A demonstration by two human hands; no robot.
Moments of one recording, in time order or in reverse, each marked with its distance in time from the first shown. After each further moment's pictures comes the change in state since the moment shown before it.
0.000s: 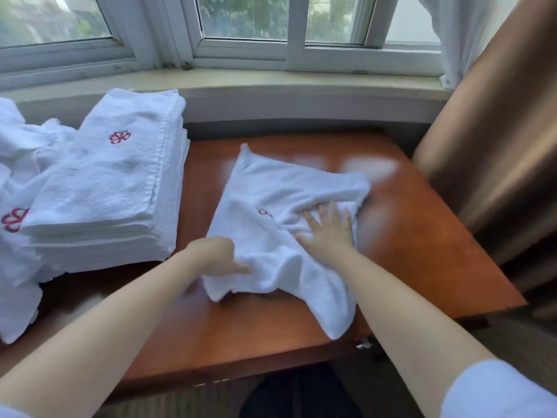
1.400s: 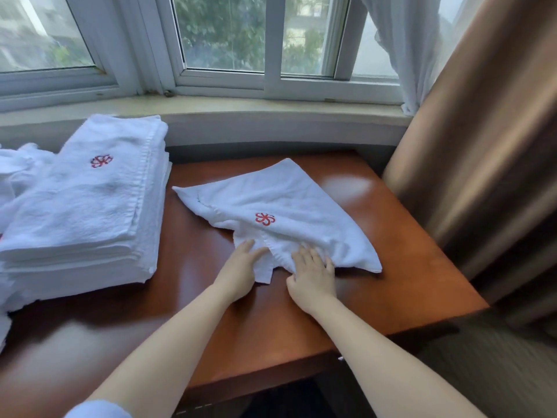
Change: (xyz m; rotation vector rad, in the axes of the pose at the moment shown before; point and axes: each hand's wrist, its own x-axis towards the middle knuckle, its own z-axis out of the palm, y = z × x) left_hand 0.033 0.062 0.037 -0.382 0.396 0.343; right_hand -0.062 -0.010 0.013 0.198 0.126 0.014
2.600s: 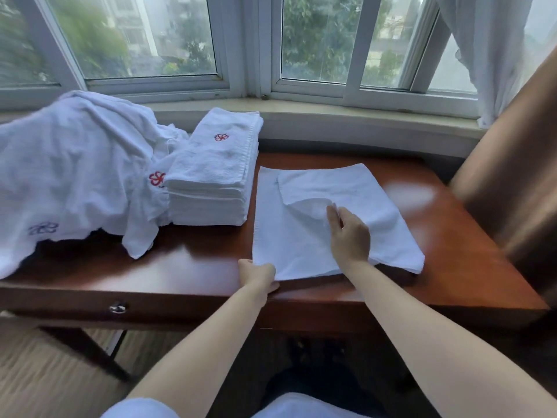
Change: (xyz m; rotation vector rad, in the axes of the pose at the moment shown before) left_hand -0.166 0.010 -0.010 -1.303 0.566 -0.950; right_hand -0.074 -0.083 -0.066 0.718 0.547 -0.213
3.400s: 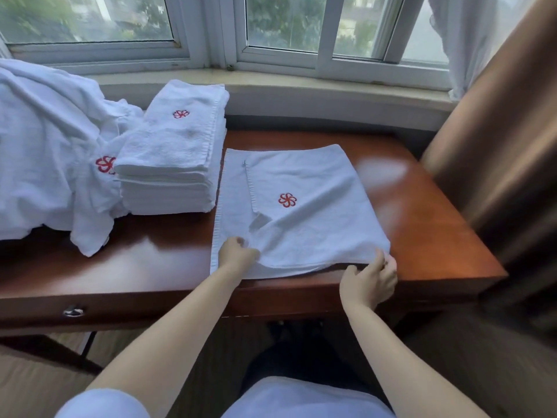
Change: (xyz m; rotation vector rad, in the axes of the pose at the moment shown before) left_hand 0.033 -0.001 0.012 0.576 -0.094 0.282; right_hand -0.087 0.087 -0.023 -0.328 0.228 0.663
